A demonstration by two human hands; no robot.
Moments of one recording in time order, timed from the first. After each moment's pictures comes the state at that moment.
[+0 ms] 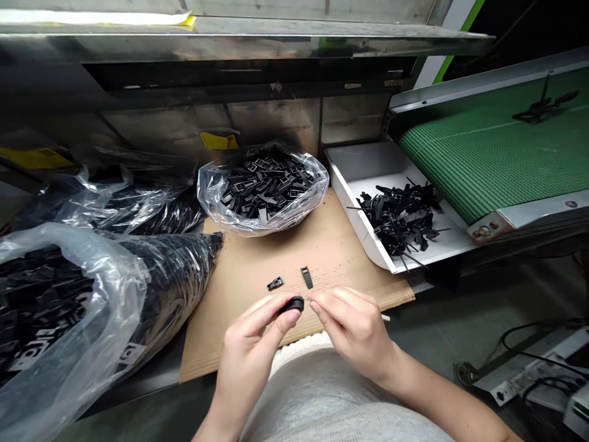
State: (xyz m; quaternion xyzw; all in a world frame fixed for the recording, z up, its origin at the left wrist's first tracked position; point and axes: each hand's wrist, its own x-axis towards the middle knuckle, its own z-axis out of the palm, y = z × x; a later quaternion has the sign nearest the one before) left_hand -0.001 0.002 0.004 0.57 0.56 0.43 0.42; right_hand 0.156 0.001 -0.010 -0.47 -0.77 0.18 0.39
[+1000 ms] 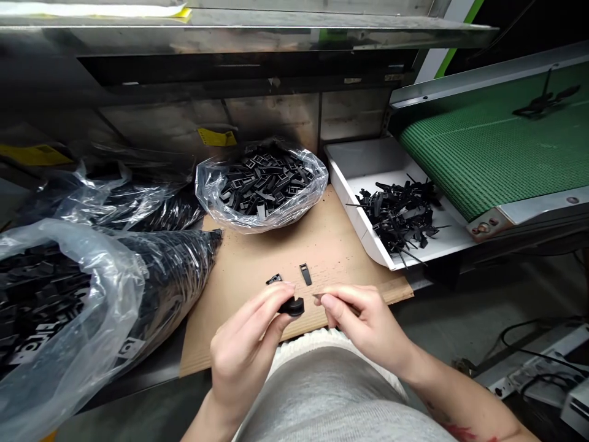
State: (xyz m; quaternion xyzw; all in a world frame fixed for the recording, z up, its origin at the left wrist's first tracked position) left_hand -0.008 0.002 -0.002 0.78 0.41 0.45 0.14; right_hand 0.173 0.005 0.010 -0.46 -0.62 0.50 0.40
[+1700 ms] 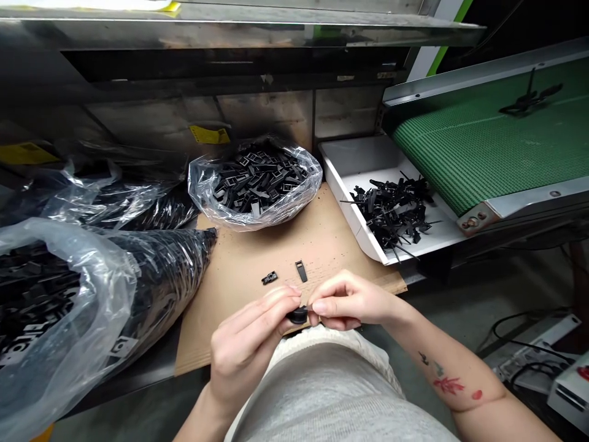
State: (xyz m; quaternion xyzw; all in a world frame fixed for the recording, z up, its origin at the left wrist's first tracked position) left_hand -0.009 0.004 -0.007 0.81 0.35 0.44 0.15; right_hand 0.190 0.032 0.008 -0.26 -0.54 0.77 0.20
